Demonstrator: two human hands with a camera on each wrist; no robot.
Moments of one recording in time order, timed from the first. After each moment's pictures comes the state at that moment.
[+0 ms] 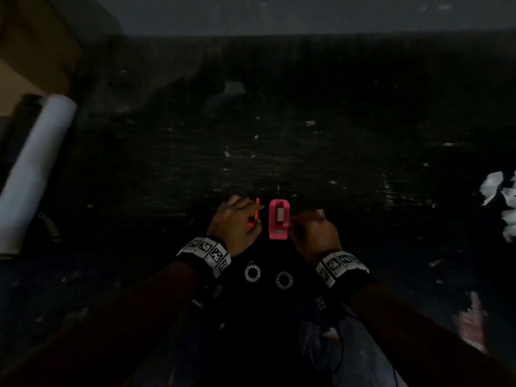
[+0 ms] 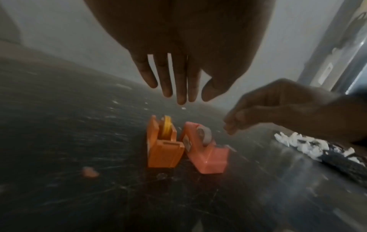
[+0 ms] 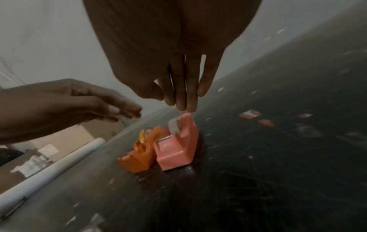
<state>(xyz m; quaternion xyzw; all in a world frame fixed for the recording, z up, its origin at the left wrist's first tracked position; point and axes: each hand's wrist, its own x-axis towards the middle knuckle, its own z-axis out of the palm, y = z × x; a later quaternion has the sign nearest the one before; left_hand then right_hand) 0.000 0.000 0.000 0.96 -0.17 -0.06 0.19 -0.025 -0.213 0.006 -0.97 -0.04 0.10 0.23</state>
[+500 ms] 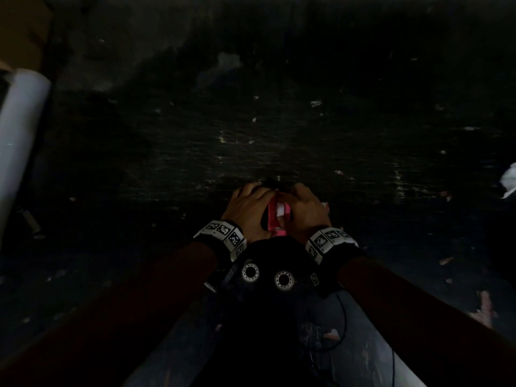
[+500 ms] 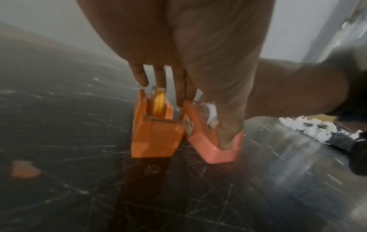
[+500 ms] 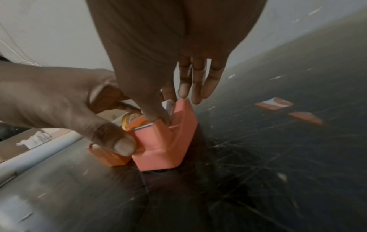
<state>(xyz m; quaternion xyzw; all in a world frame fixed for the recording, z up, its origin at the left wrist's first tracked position) 0.039 -0.026 -0.041 0.95 -0.24 -0.18 0.13 0.025 -0.200 -0.026 -0.97 -0.08 0.15 0.19</state>
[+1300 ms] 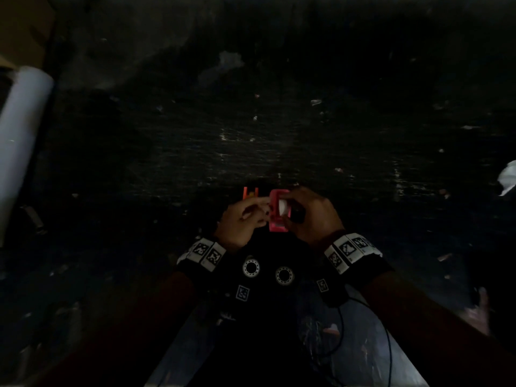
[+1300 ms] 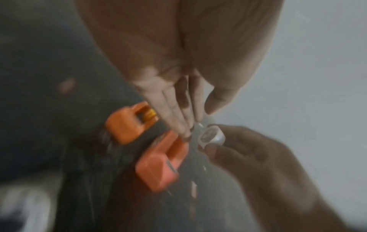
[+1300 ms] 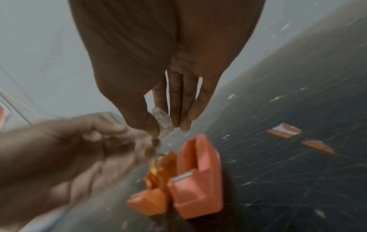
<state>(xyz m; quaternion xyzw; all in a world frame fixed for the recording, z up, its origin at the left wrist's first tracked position) -0.001 -0.023 -0.016 0.71 0.11 -0.23 0.66 0.008 -0.217 -0.008 -0.93 -0.11 0.10 0.34</state>
